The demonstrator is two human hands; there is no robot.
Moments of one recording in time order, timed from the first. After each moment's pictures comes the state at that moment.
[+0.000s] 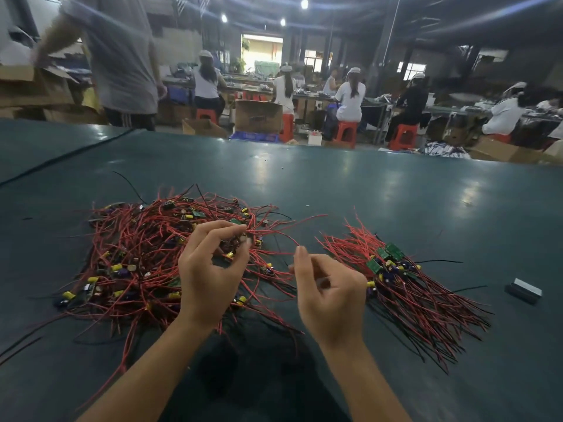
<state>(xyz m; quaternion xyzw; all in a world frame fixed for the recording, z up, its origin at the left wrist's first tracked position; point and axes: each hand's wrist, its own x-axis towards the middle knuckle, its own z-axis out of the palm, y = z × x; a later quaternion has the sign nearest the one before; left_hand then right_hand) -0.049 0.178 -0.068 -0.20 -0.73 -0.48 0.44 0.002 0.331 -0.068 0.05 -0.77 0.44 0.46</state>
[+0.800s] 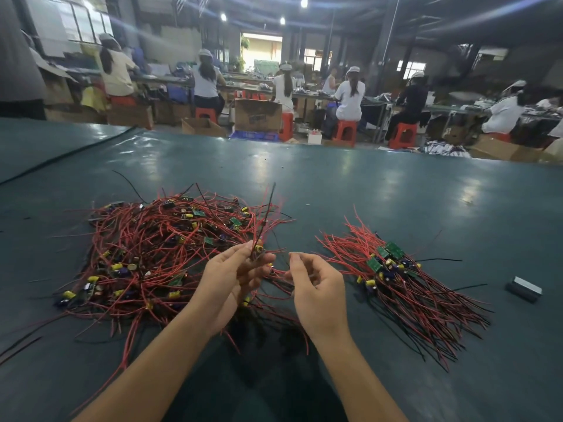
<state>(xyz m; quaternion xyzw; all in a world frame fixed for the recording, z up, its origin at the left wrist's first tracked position) -0.053 0.193 -0.071 0.02 -0.50 -0.86 -0.10 -0.008 0.324 -0.079 -0.05 -0.74 0.63 0.25</state>
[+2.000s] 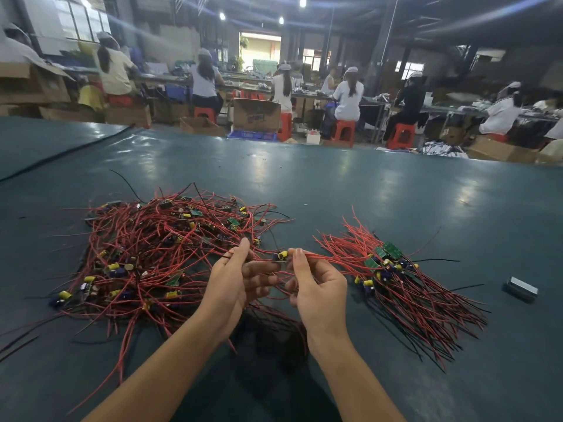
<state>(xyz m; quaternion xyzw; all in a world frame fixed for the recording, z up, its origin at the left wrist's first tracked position) -0.043 0.203 -0.070 0.02 -0.52 -0.85 -0.09 -0.004 0.316 -0.070 -0.09 -0.63 0.74 0.22</state>
